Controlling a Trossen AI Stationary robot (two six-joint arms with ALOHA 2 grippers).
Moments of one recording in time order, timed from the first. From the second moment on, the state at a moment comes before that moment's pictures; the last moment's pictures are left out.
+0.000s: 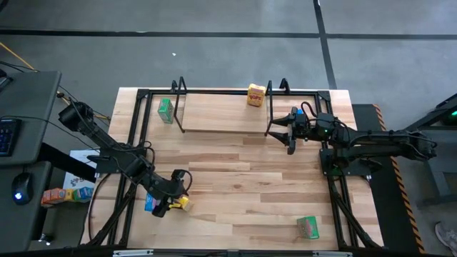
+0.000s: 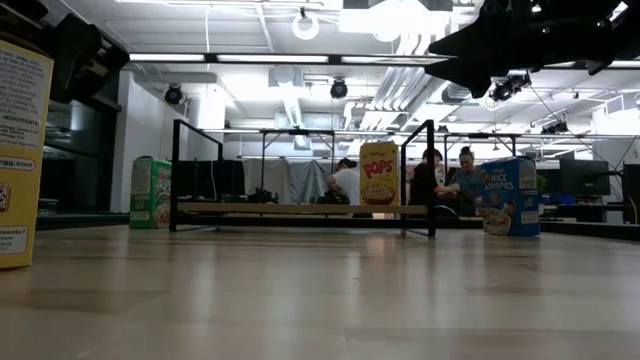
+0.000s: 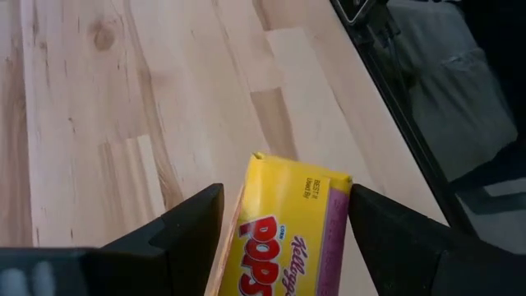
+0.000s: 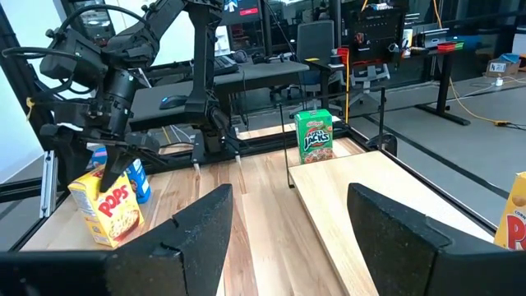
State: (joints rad) left arm -0.67 1.19 0.65 -0.26 -0.11 -0.34; right arm -0.23 0.77 0.36 0.38 -0.07 0.10
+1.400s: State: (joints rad) left arm -0.57 1.19 0.76 -0.34 -0.21 -0.18; right arm -0.23 0.77 0.36 0.38 -0.07 0.09
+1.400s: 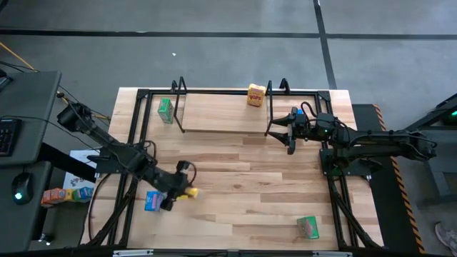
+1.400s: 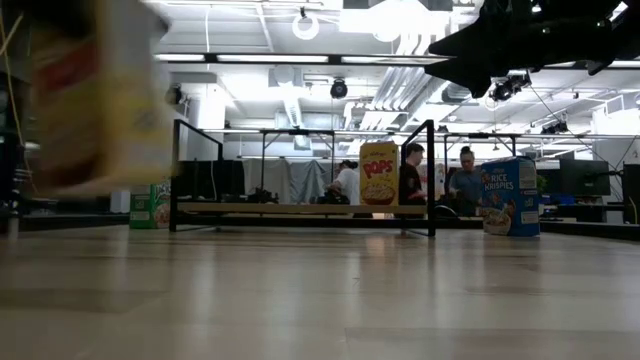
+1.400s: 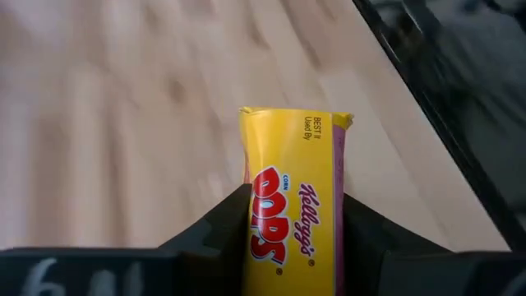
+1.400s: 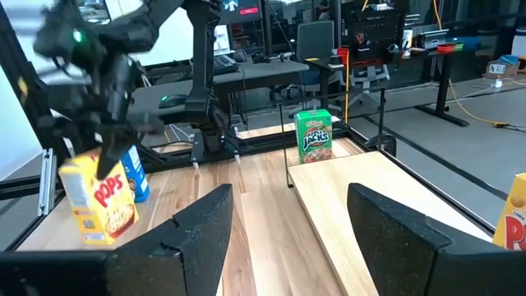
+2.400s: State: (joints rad) left arm 0.13 1.61 1.32 -0.22 -0.26 0.30; right arm -0.23 0.77 0.36 0.36 -0.06 0.02
